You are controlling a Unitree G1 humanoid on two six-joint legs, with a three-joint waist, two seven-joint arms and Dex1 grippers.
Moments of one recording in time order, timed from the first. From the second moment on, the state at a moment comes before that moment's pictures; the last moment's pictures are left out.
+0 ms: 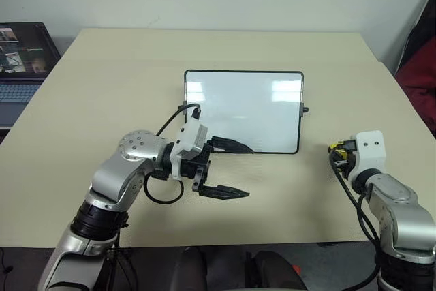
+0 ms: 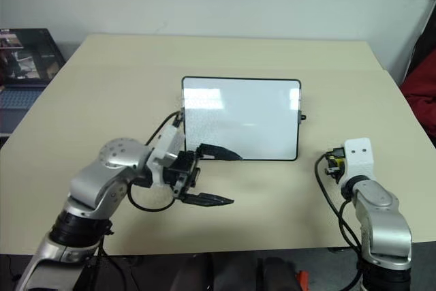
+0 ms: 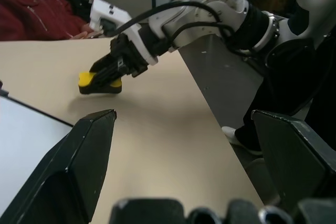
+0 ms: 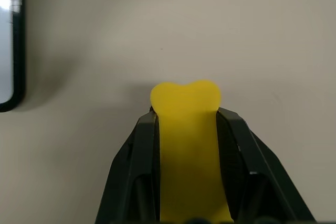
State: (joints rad) left arm -0.49 0.61 -0.19 -0.26 -0.55 0.36 -1.33; right arm -0.14 -0.32 -0.26 -0.50 0.03 1.01 0.27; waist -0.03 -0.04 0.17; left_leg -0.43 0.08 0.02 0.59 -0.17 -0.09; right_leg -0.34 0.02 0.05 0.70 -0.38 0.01
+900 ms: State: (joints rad) left arm -0.30 0.55 -0.01 -0.31 -0.47 0.37 -0.93; right arm -0.19 -0.27 -0.22 -0.52 0.07 0.74 0.13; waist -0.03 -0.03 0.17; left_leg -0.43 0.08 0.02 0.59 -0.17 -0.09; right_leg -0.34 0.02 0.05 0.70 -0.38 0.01
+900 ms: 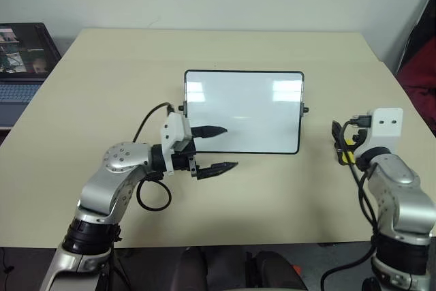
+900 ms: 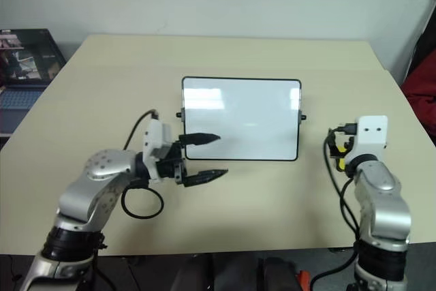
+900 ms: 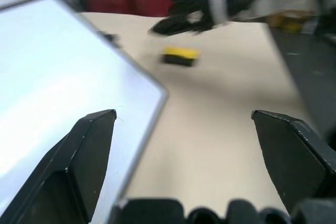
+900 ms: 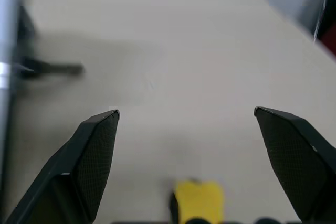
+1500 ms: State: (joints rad) left arm 0.23 0.28 0.24 -0.52 -0.26 0.29 -0.27; right arm 0.30 -0.13 -0.05 -0.42 0.13 0.07 0.22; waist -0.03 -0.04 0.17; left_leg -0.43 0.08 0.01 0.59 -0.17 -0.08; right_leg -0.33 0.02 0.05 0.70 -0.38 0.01
